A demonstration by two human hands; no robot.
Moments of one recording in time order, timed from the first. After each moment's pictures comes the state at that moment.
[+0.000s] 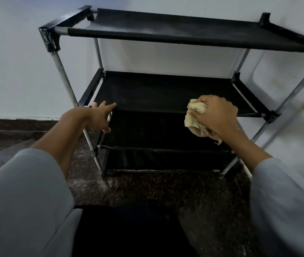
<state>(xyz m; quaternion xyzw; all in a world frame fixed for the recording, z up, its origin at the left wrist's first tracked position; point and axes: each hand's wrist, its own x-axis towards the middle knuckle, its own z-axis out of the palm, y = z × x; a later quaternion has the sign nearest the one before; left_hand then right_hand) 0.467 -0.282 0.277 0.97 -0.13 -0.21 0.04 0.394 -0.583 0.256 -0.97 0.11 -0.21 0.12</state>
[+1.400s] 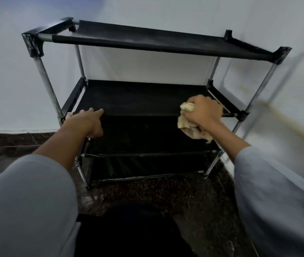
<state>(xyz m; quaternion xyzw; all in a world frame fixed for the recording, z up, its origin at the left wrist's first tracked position) 0.463 -0.299 0.270 0.98 -0.11 -0.12 -0.11 0.388 -0.597 0.269 -0.97 0.15 -0.20 0.06</state>
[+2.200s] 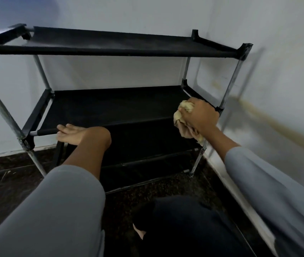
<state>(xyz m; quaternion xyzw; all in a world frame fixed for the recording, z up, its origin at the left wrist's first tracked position) 0.436 -0.388 0.279 0.97 0.10 -0.20 -0.11 0.371 -0.646 0.248 -0.92 0.27 -0.26 0.15</state>
